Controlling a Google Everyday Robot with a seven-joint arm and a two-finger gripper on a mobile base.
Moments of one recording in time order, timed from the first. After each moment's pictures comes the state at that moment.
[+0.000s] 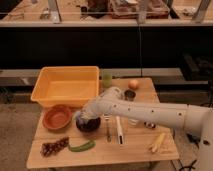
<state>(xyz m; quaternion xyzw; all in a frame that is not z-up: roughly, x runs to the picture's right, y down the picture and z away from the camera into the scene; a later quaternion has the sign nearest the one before) -0.117 0.127 0.785 -0.20 -0.29 0.10 0.93</state>
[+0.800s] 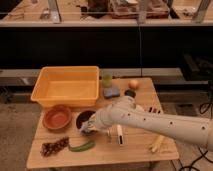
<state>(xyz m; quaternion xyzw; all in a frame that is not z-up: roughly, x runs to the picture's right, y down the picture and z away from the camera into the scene) -0.069 0.176 0.750 -0.22 -0.29 0.08 0.93</state>
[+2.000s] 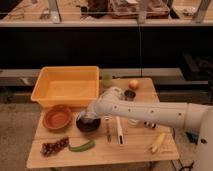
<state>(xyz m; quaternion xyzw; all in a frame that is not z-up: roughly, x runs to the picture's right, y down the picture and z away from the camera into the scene) -0.102 0.124 0.810 -0.19 -0.24 0.10 0.95</state>
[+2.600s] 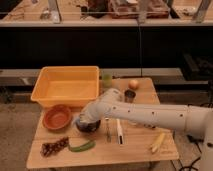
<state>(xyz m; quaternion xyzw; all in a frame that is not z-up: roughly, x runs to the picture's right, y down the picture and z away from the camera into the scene) -0.120 0.155 0.768 -0.22 -0.29 0.07 0.93</state>
